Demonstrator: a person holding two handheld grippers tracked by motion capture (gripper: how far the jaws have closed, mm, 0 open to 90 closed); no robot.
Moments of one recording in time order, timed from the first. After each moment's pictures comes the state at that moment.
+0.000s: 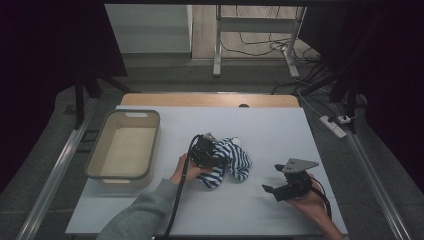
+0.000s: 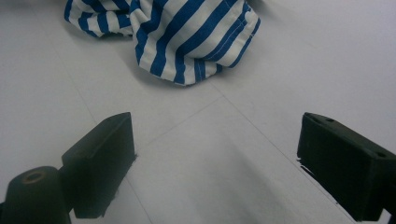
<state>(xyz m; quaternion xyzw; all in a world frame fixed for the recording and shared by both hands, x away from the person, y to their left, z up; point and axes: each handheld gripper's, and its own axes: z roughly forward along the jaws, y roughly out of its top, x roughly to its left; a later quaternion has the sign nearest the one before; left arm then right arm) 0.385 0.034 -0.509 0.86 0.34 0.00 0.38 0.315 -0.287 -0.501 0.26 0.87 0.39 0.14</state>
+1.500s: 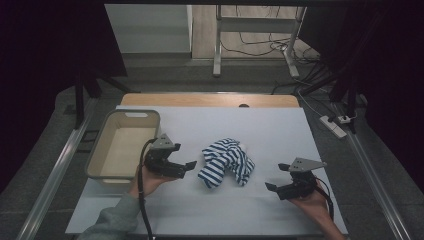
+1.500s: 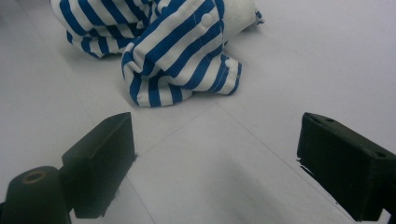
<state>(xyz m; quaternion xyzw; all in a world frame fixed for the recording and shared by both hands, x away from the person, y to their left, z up) 0.302 0.149 -0.456 0.81 0.36 0.11 0.45 0.312 -0.299 -0.495 0.28 0.85 0.43 0.14</state>
